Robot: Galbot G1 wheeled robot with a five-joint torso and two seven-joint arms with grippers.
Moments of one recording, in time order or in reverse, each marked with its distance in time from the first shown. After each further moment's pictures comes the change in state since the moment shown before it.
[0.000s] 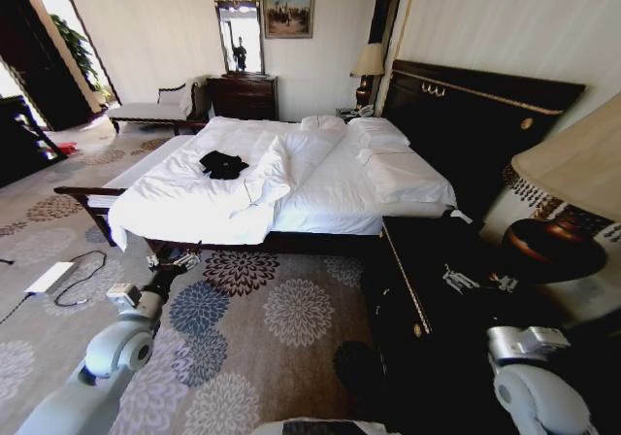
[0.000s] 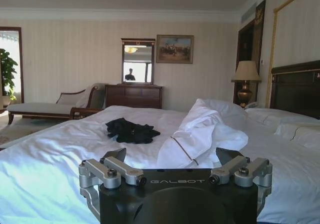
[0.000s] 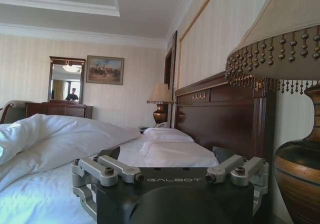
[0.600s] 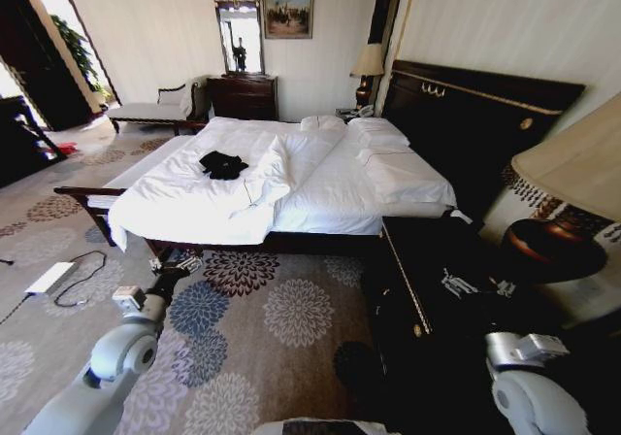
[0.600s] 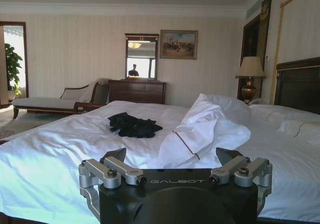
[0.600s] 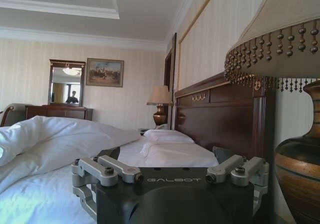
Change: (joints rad) left arm 0.009 -0.024 0.023 -0.004 0.023 0.005 -0.025; right arm -0.010 0.017 0.001 -0.024 -0.004 0.044 -0.022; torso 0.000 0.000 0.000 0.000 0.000
